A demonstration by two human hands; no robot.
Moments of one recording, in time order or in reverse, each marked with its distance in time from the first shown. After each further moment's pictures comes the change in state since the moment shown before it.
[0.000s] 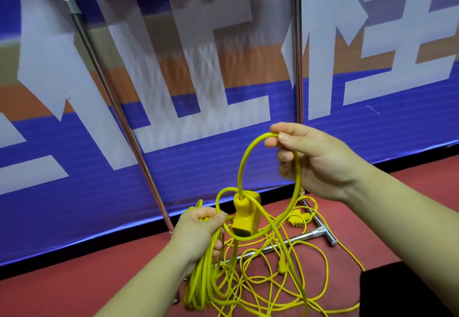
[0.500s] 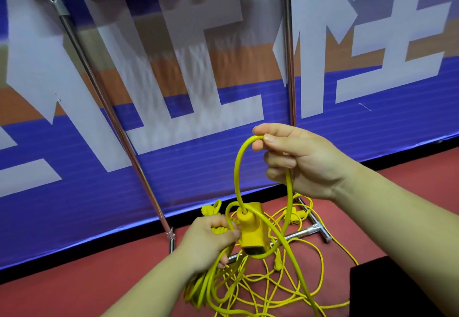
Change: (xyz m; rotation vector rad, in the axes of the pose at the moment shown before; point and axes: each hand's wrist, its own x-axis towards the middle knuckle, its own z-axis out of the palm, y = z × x) left_hand -0.011 -0.004 0.017 0.291 -0.217 0.082; right_hand -0.003 0.001 0.001 0.020 -0.142 0.028
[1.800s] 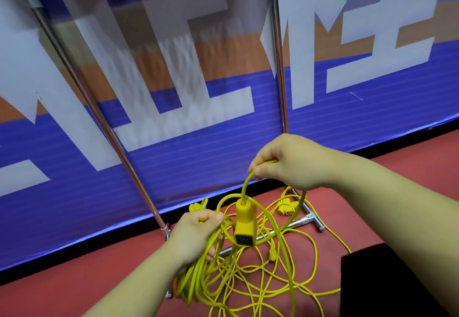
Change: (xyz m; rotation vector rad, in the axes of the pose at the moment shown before) left_hand 0.013 -0.011 0.000 -0.025 0.021 -0.048; right_hand -0.003 -0.004 -0.026 -1.390 0.049 0.077
